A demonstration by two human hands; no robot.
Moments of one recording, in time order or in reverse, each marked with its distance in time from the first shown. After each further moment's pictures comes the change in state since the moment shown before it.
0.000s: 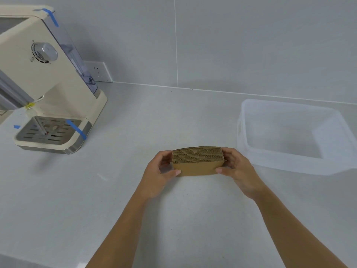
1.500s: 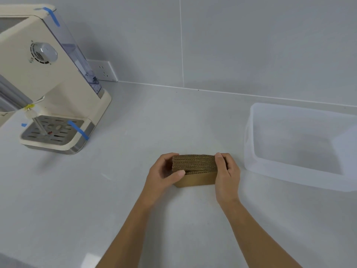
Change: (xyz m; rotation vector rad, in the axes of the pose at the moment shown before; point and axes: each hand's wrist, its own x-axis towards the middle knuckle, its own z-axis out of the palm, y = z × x) left_hand 0.002 0.005 0.013 -0.149 0.032 0.032; right_hand 0.019 0.007 0.060 0.068 0.478 -0.190
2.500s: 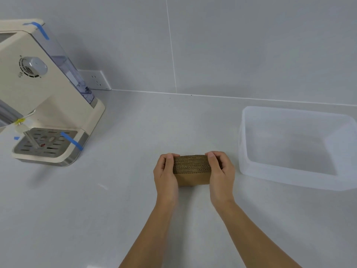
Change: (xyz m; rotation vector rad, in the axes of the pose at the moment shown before) left_hand 0.023 0.014 0.054 -0.136 0.513 -0.011; right_hand 0.005 -0.016 0.007 0.089 0.027 0.000
